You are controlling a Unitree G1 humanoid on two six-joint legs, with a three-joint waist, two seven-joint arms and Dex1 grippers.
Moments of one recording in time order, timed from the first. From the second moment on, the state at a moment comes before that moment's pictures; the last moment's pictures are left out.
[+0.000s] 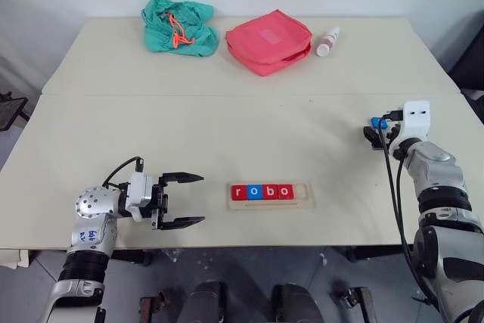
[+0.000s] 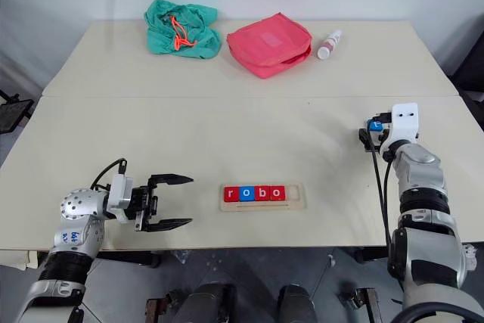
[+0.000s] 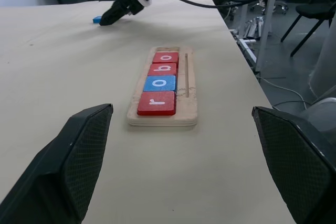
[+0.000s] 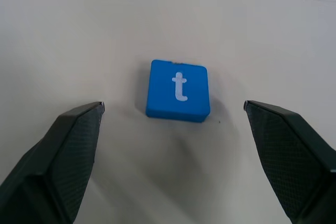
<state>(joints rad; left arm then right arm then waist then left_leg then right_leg) -0.29 0.53 0.08 0.32 -0.47 -0.30 -1.46 -0.87 -0.62 -0.24 1.02 0.11 0.17 0.38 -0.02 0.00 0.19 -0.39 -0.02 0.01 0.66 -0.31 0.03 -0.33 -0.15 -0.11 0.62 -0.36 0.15</state>
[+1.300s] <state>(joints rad) -0.27 0.53 0.08 0.29 -0.47 -0.30 -1.41 -0.80 -0.58 -0.25 0.92 0.15 0.18 0.44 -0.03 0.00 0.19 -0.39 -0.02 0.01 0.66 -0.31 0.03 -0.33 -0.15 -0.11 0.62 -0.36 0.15</state>
